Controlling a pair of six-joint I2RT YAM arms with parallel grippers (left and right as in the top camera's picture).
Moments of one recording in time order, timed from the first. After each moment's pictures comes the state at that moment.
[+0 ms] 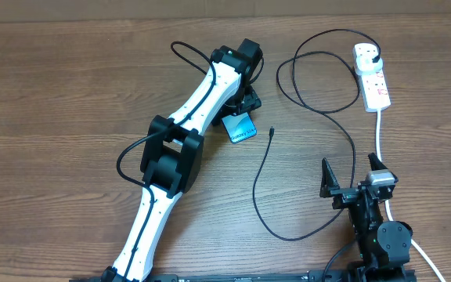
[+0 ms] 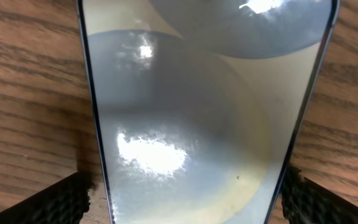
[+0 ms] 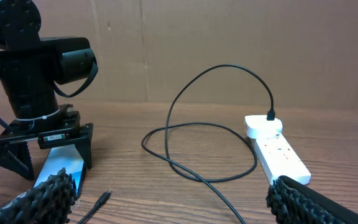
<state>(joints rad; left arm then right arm) -0.51 2.57 2.30 -1.27 0.00 -0.95 0.10 0.01 0.02 -0.03 -0.02 0.01</state>
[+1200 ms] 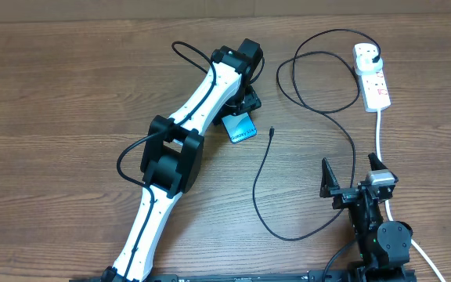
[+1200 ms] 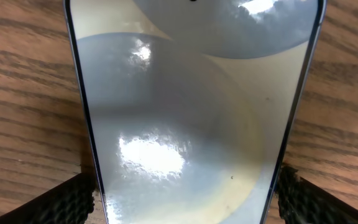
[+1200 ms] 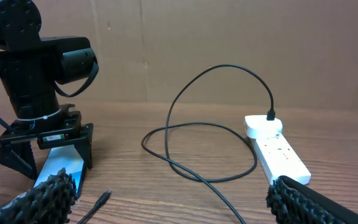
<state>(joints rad) -0.51 2.57 2.30 -1.25 0.00 -0.93 0.10 0.01 0.02 -0.04 -0.02 0.01</state>
